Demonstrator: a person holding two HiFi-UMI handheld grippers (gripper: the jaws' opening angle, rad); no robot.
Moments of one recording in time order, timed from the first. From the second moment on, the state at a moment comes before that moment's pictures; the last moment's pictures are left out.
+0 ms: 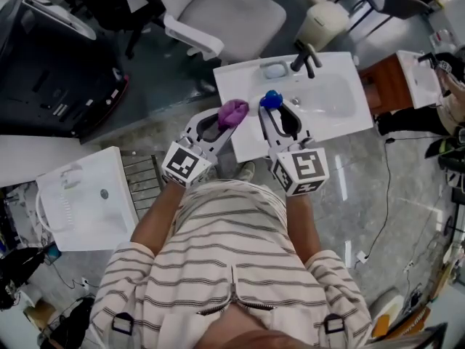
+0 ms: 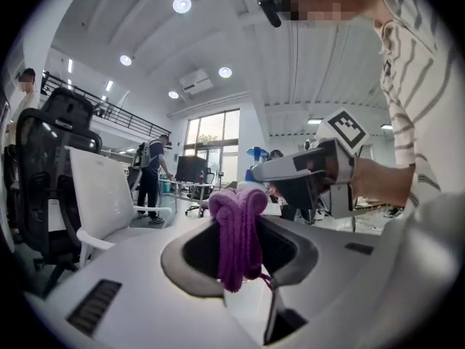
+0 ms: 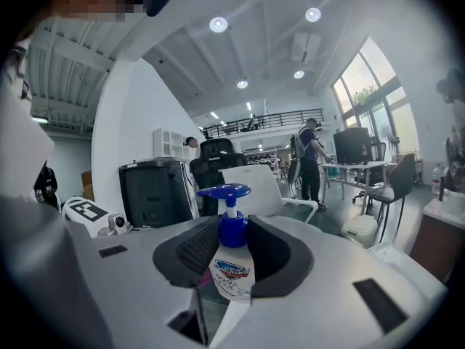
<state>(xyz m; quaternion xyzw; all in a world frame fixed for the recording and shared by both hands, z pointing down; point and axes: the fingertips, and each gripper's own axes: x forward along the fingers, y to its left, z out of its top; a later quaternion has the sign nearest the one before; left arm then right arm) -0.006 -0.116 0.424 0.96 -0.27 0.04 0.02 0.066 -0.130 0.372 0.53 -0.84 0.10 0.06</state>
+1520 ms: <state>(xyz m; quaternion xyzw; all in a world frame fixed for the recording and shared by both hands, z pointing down) 0.032 -0.114 0.439 1.00 0.03 0.08 -0.03 0.042 -0.085 0.362 0.36 -0.93 0.09 0.04</state>
